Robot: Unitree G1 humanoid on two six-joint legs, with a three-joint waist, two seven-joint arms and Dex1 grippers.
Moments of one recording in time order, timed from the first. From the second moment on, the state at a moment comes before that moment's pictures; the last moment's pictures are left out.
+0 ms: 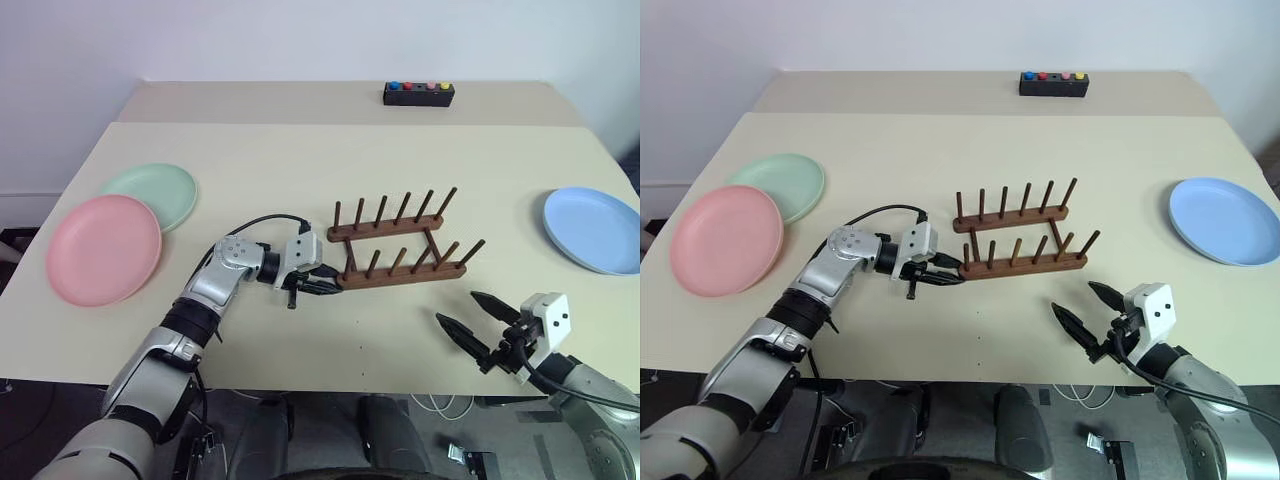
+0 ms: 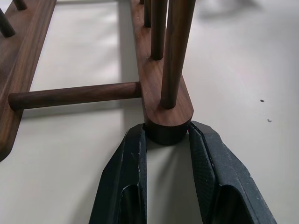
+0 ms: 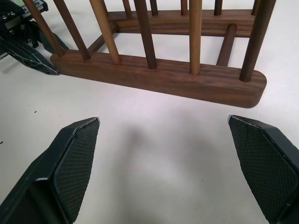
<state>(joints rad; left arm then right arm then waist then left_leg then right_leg) -0.69 0.36 -0.36 0.53 -0.12 -0.04 -1.23 0.38 -0.53 -0.33 -0.42 0.56 0.34 0.70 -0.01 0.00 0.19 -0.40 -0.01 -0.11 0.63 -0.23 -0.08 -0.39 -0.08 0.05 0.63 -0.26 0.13</state>
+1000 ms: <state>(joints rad) -0.42 0.37 -0.35 0.01 -0.15 0.35 -1.02 0.15 -0.65 -0.23 -0.29 0.39 0.40 0.71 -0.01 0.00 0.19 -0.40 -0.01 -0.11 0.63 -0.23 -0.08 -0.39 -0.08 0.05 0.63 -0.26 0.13</state>
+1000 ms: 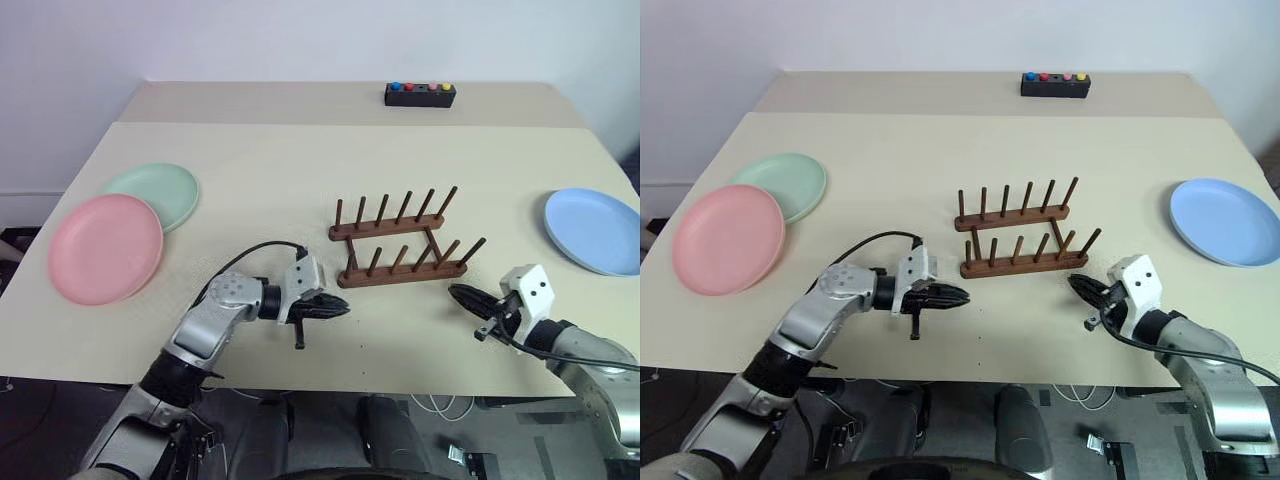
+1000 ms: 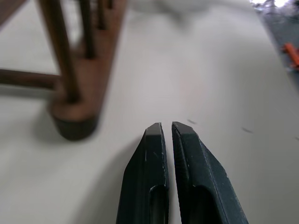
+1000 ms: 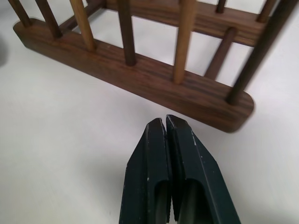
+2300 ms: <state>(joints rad) -0.26 0.54 -0.08 -0.16 -0.30 0.44 -0.91 0.13 -0.70 -0.21 -0.32 0.42 0.35 0.85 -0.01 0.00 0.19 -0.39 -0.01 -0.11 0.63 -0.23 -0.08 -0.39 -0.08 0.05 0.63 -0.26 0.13</state>
